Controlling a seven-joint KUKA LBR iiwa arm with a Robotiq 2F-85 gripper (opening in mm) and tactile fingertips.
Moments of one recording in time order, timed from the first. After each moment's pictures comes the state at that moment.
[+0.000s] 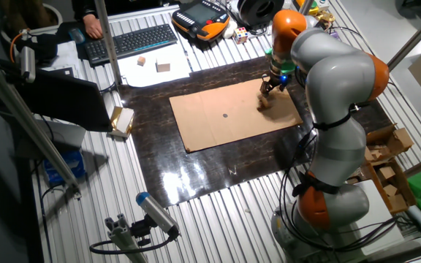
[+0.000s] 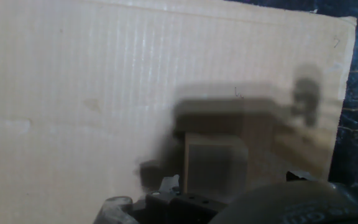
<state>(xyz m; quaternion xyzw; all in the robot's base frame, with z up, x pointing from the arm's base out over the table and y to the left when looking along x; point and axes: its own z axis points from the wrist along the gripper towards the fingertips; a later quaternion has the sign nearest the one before) 0.573 -0.129 0.094 0.06 -1.00 0.02 0.06</state>
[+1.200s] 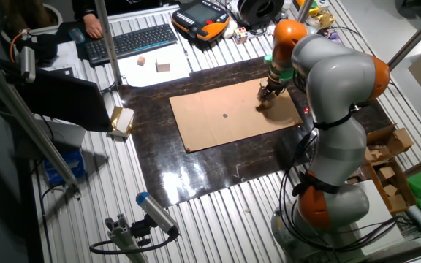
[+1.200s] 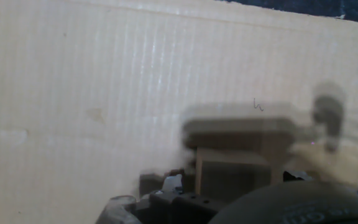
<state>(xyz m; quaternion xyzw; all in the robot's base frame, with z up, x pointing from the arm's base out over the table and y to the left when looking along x) 0.575 -0.123 0.062 0.07 -1.00 0.01 0.03</state>
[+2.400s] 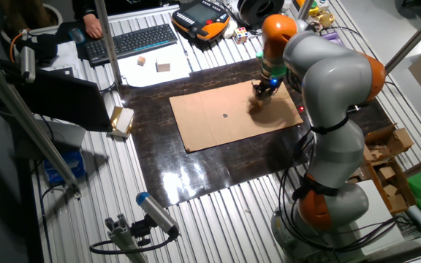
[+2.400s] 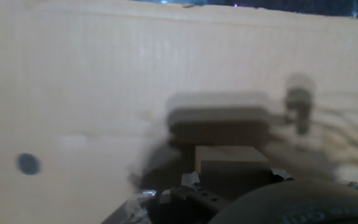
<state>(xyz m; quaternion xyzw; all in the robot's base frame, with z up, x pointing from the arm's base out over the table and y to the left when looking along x) 0.569 -0.064 0.102 0.01 -1.00 0.03 0.05</state>
